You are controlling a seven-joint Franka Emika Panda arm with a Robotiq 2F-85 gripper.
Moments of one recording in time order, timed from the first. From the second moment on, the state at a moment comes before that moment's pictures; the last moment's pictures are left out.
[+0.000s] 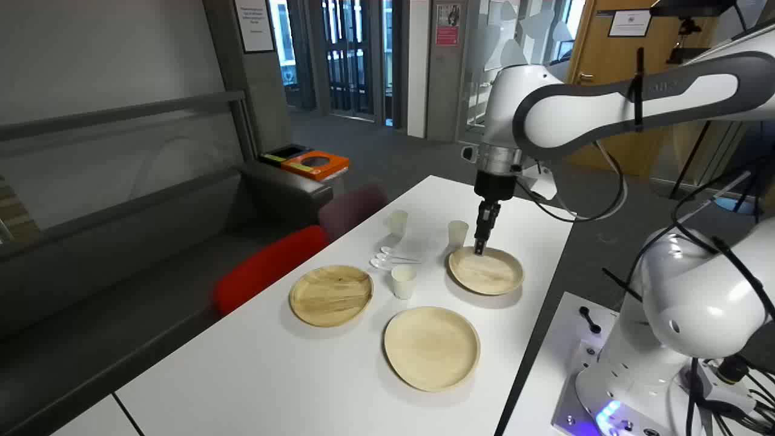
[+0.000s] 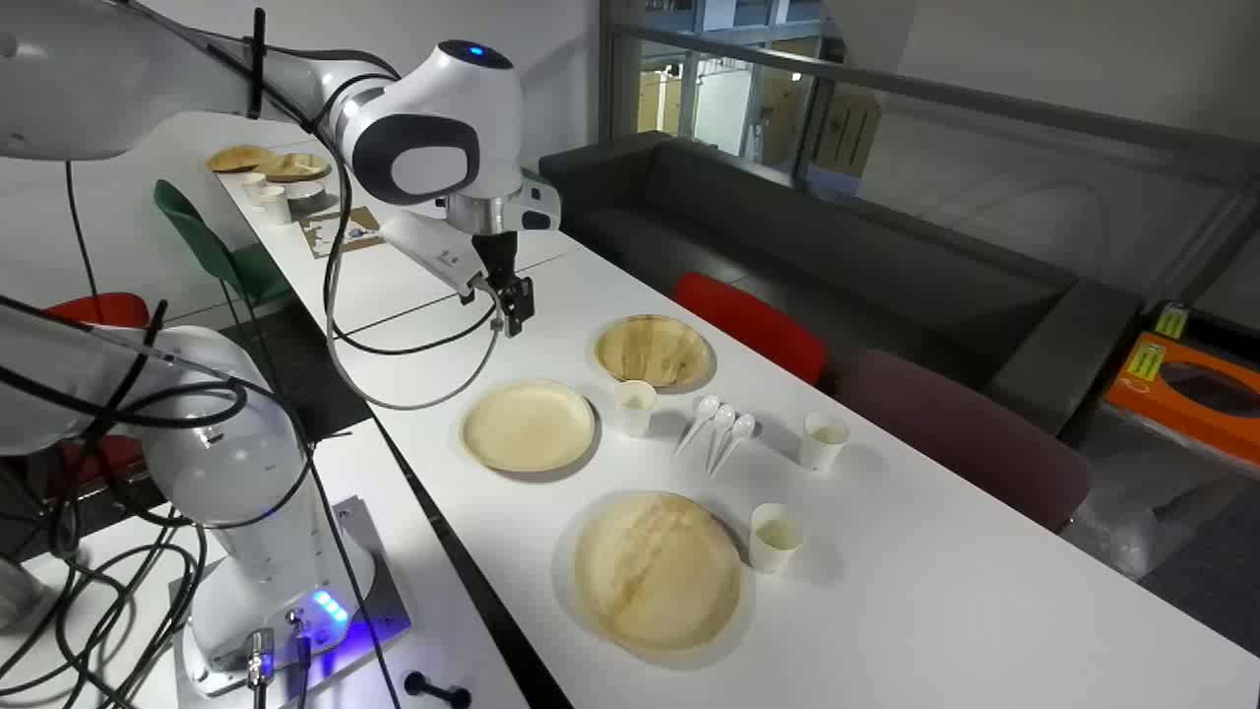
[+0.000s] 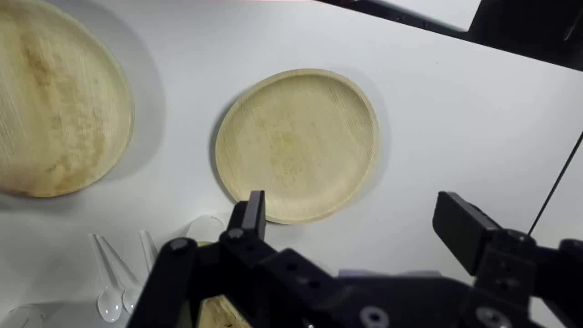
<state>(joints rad) 0.12 -0.75 -0.09 -2.69 0.11 1.96 -0.26</state>
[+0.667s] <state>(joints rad) 0.11 -0.69 -0.09 -2.69 0.11 2.03 -0.25</state>
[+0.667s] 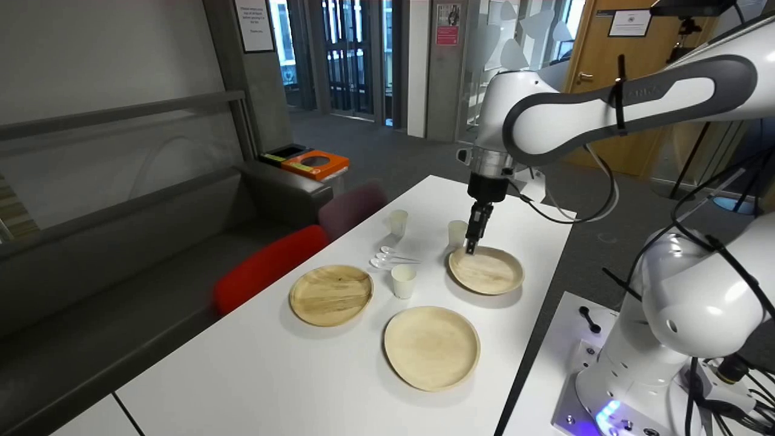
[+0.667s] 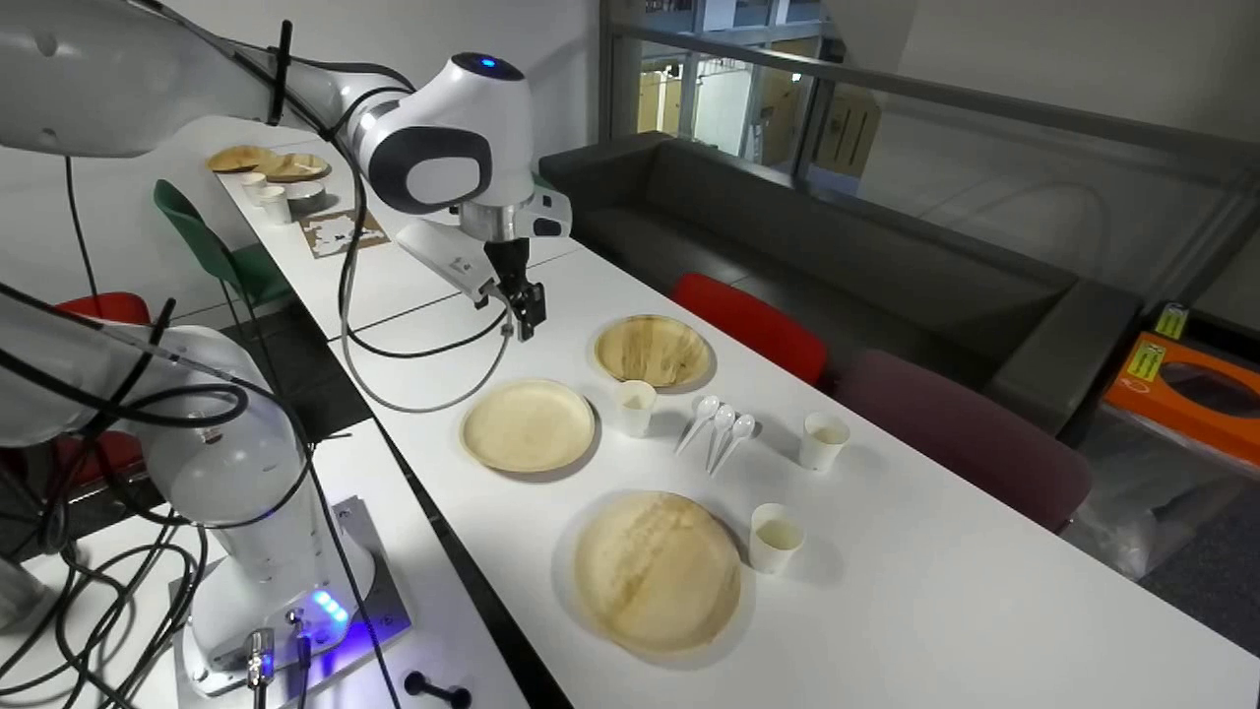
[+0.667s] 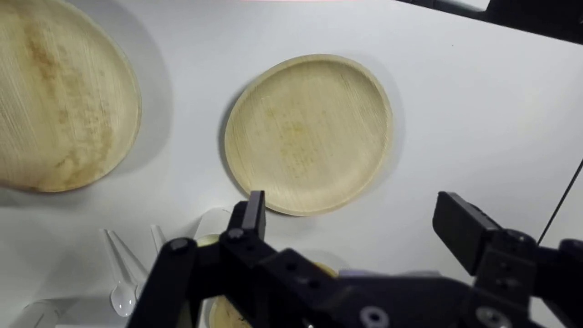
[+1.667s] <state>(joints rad) 0.01 -0.24 -0.07 -2.55 0.20 2.35 0.20</state>
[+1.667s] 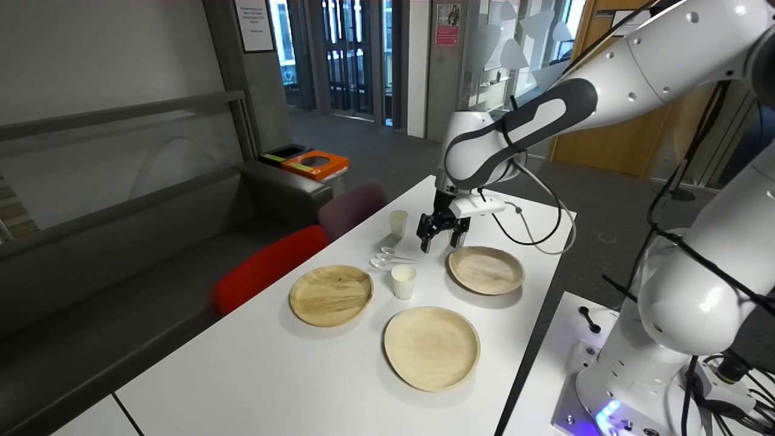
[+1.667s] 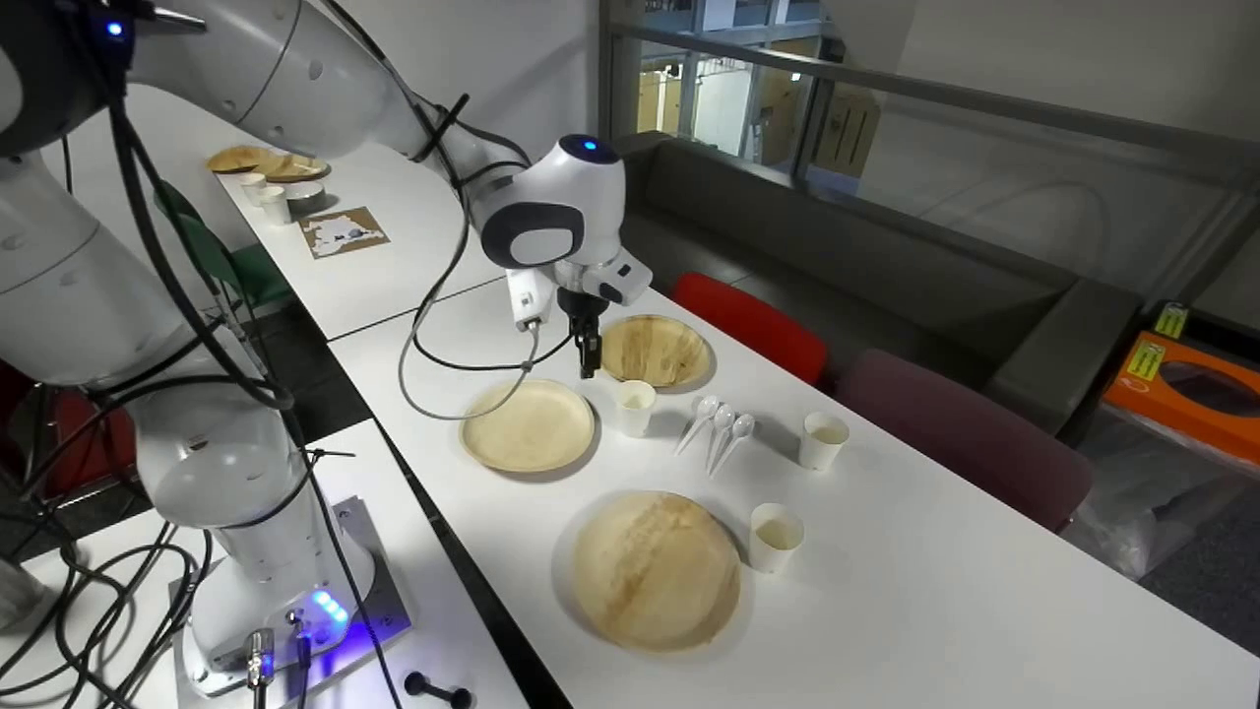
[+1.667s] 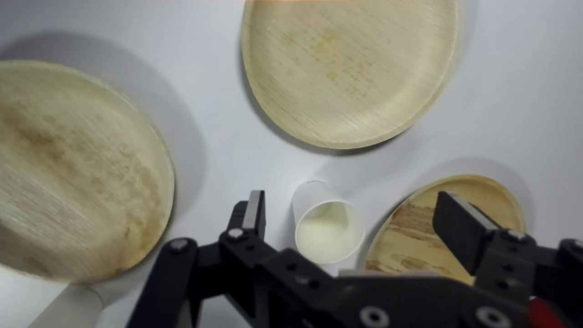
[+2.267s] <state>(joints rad) -0.03 -0.09 -0.07 -2.45 0.30 2.41 0.49</state>
